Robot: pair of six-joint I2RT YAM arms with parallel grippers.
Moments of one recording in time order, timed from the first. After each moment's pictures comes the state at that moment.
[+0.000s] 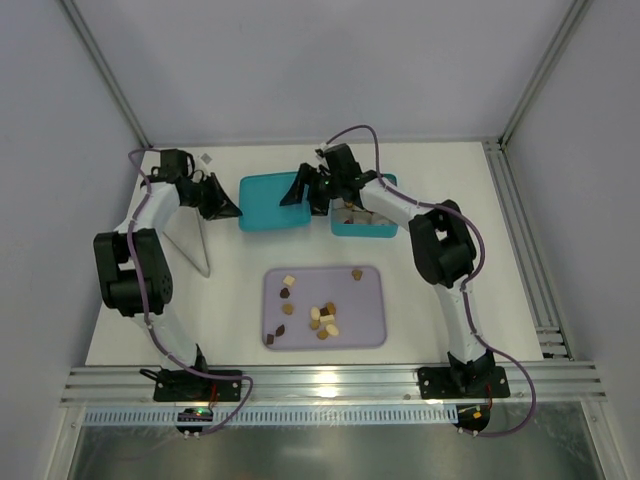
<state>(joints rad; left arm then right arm) 0.09 1.82 1.40 -0.63 0.62 -0.37 0.55 2.23 1.80 -0.24 -0.50 0.80</state>
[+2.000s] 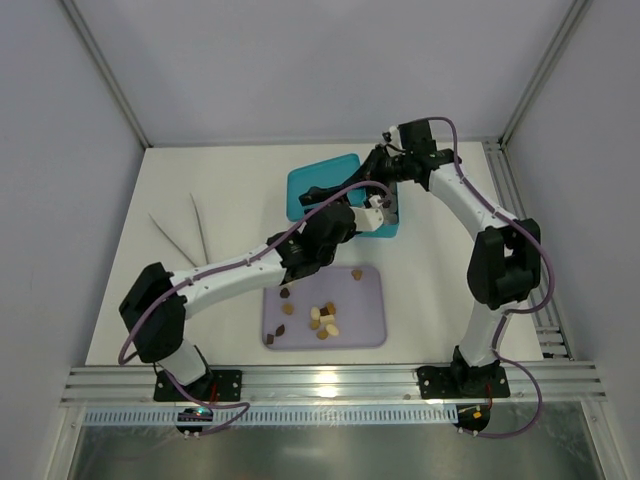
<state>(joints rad) -0.99 1.61 1.24 -0.08 -0.70 0.76 0.28 1.86 1.62 -0.52 -0.78 0.94</state>
